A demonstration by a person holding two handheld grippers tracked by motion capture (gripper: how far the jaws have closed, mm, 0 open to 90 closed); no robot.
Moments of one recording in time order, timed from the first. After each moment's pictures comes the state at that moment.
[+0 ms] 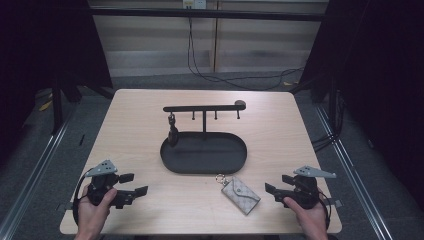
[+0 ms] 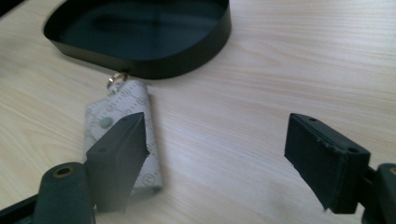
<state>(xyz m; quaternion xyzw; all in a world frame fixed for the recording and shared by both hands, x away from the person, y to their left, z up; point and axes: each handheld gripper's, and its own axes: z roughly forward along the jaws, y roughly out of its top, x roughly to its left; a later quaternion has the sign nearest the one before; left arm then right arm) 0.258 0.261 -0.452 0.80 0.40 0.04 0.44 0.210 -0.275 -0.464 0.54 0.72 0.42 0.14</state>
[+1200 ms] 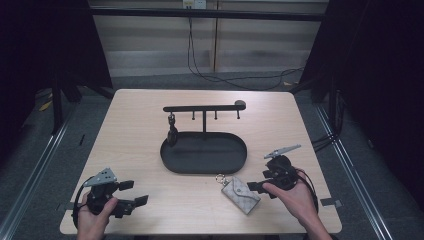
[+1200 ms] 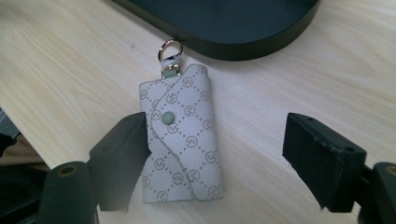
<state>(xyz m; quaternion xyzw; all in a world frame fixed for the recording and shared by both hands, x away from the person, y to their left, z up) 0.240 0.262 -0.455 0.81 0.38 0.03 0.45 0.255 -0.219 -0.424 0.49 0.82 0.29 0.03</state>
